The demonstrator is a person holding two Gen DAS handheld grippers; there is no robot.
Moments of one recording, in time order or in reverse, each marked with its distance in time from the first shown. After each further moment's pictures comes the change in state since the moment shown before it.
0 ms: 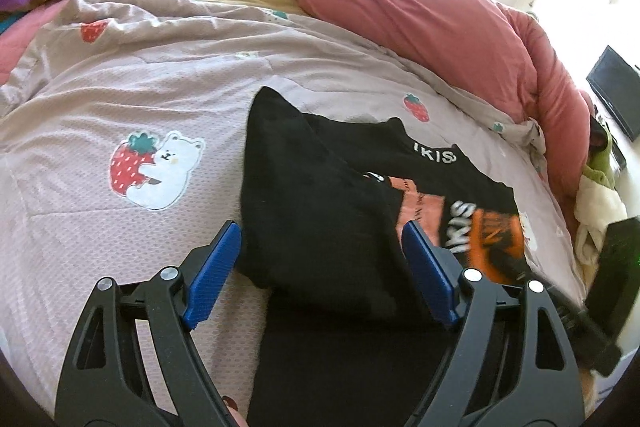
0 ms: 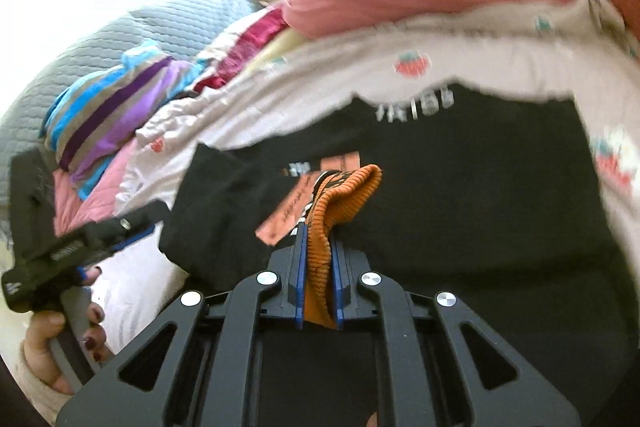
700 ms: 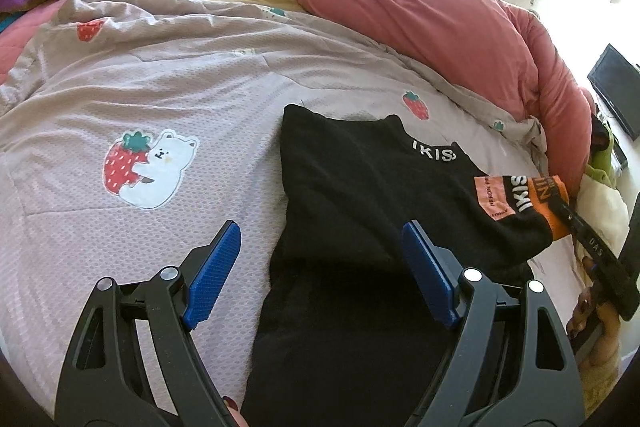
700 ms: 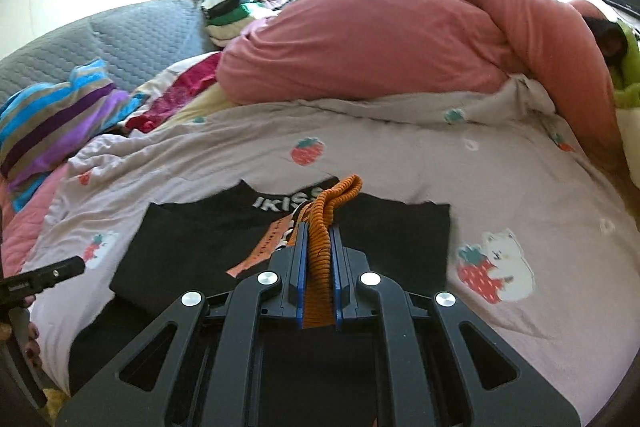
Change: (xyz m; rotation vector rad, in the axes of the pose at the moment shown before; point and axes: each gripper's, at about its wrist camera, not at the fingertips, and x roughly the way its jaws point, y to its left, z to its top) left arm 0.008 -0.008 0.000 0.009 0.011 0.002; right arm -0.043 -0.069 0.043 -0.087 -0.159 -0.295
